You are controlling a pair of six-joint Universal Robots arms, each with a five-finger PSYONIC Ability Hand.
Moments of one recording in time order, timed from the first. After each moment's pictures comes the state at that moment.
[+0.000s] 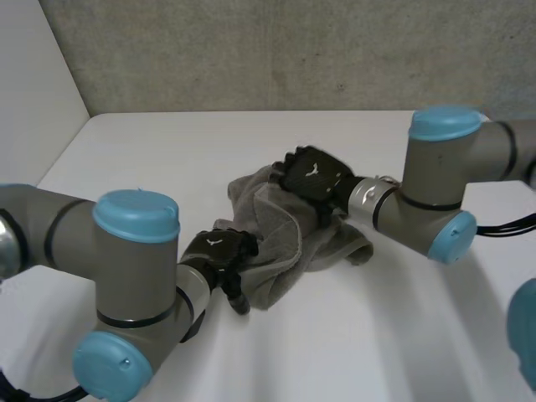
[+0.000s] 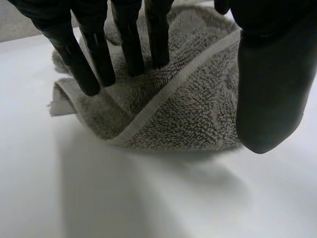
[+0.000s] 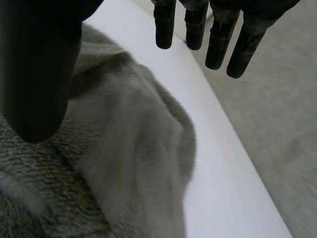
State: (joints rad) left arm 4.05 -2.12 -1.50 3.09 -1.62 3.06; right arm 2.02 -0.69 0.85 0.16 1.02 2.38; left_hand 0.56 0.55 0.55 0.55 0.55; right_hand 0.24 0.26 0.25 0.26 0.06
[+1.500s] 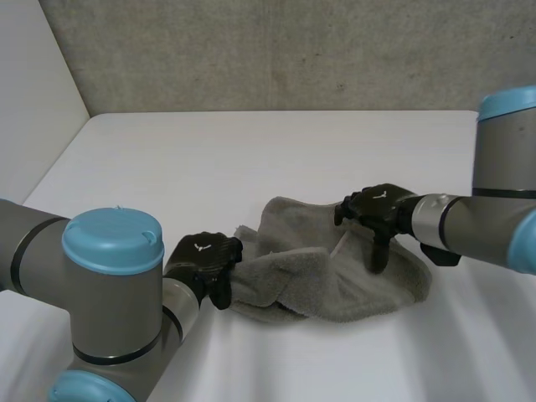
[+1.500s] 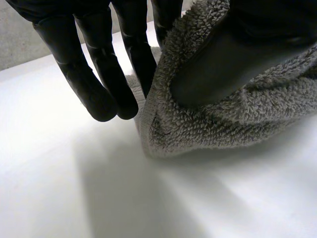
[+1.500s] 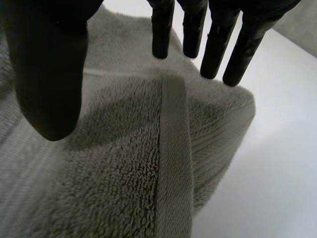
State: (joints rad) left arm 4.03 -1.99 -1.64 3.16 -1.70 3.14; right arm 1.89 -0.92 1.12 0.48 1.19 2.61; left_hand 1.46 1.47 1.54 1.51 1.50; right_hand 0.39 0.37 0.39 0.39 0.23
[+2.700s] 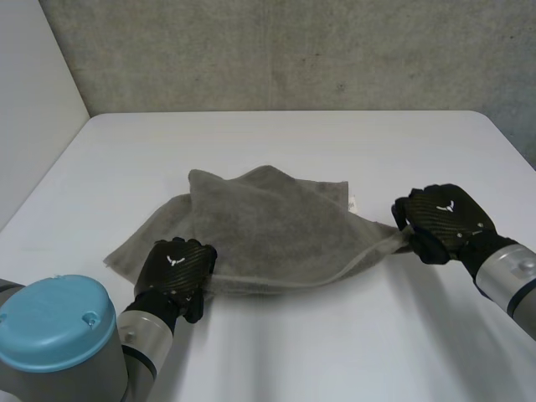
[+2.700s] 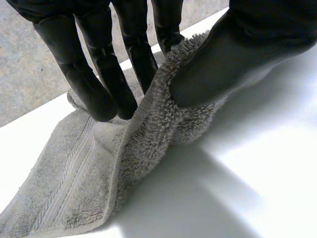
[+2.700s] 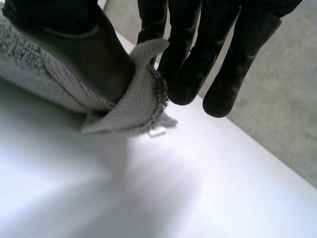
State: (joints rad) left arm 4.08 -1.84 -1.97 3.51 -1.74 3.29; right arm 1.64 -1.45 1.99 -0.29 1.03 2.71; left_hand 1.45 1.46 1.52 1.49 1.49; right_hand 1.32 1.31 1.34 1.34 1.15
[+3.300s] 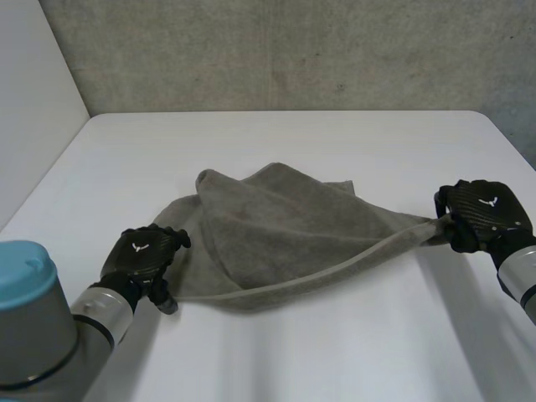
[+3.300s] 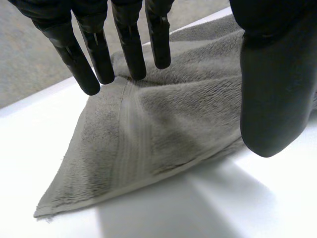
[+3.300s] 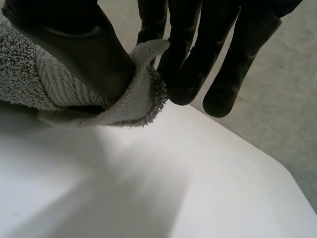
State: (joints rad) left arm 4.36 -1.81 -2.03 3.49 -1.48 3.32; right arm 1.55 -1.41 2.04 -0.48 1.17 2.84; left_hand 0.51 0.51 0.50 0.52 0.48; right_hand 1.32 1.31 1.34 1.34 1.15
